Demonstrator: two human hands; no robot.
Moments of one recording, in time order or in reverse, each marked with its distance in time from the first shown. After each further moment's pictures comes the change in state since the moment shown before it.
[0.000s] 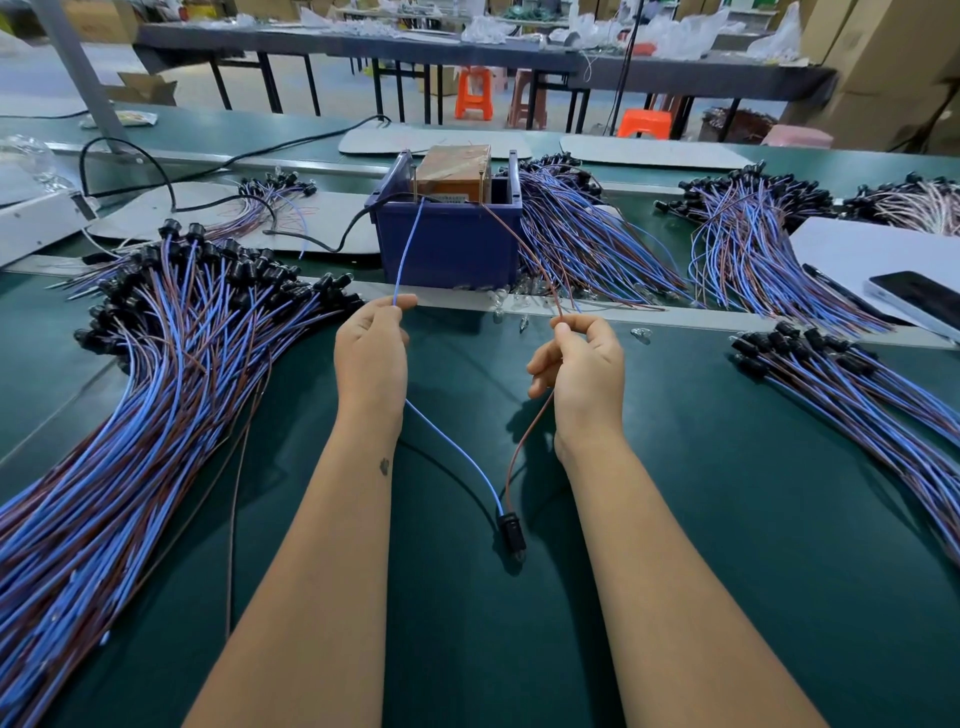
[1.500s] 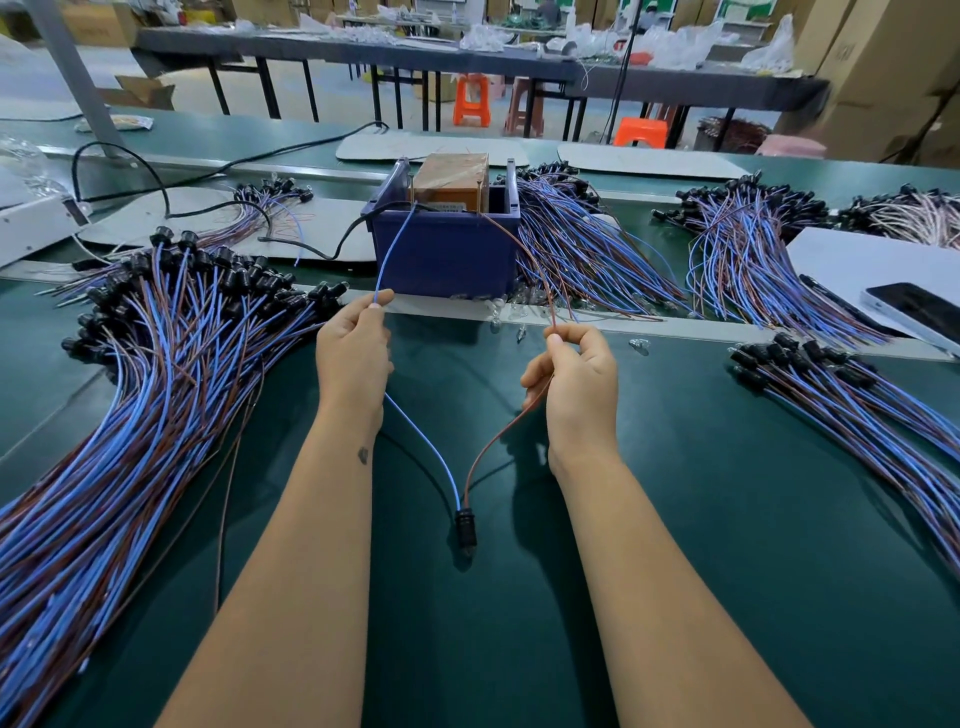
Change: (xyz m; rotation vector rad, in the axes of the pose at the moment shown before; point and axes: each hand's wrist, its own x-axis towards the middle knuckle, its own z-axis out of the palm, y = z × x) left_hand 0.028 -0.006 -0.003 -0.088 0.000 0.013; right_hand 0.001 0.004 0.002 -0.043 -0.004 -0.007
